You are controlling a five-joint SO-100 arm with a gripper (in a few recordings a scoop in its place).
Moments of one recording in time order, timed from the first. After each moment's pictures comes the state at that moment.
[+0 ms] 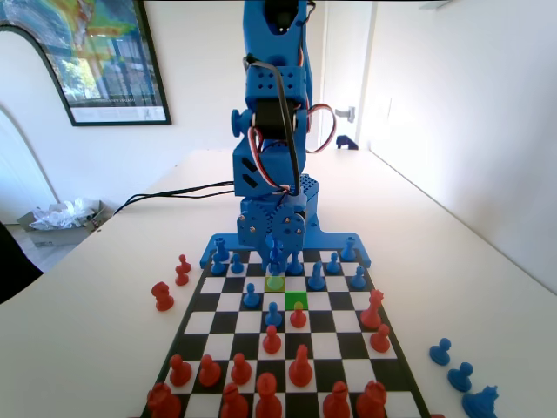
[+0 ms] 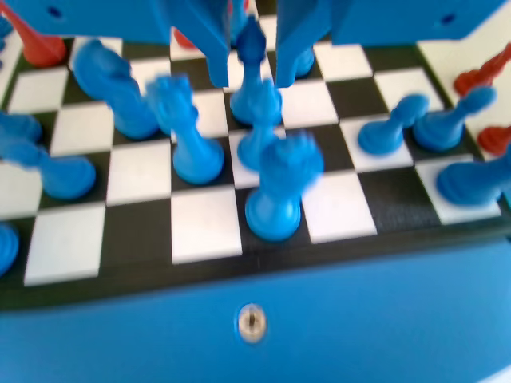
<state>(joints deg) 5.9 98.7 149.2 26.5 -87.5</state>
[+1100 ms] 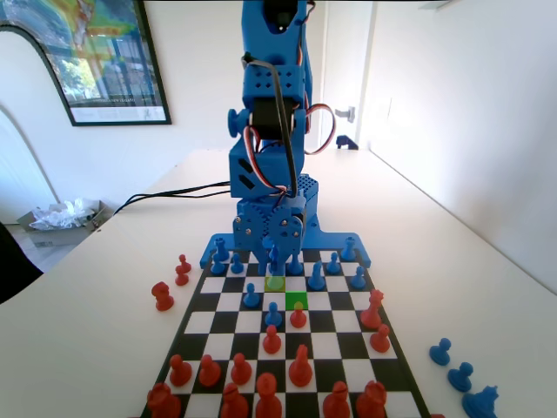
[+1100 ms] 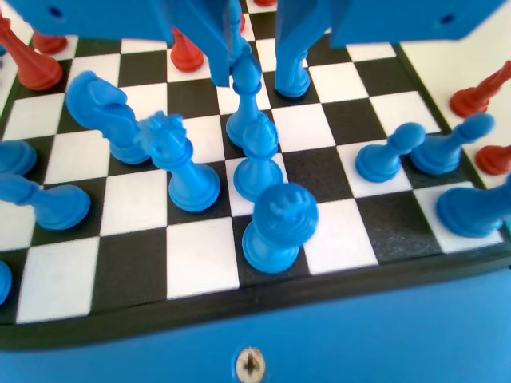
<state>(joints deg) 6.7 98.6 147.0 26.0 -87.7</state>
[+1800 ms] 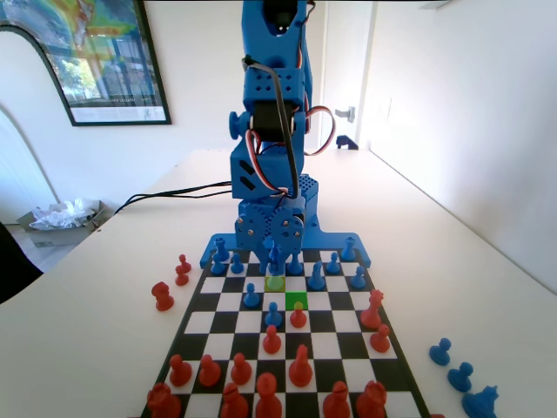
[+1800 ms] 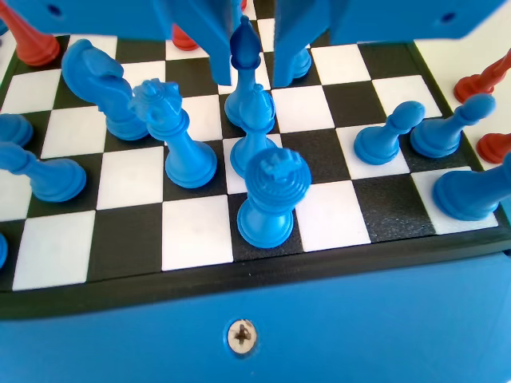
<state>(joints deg) 6.6 98.6 148.2 26.7 -89.6</state>
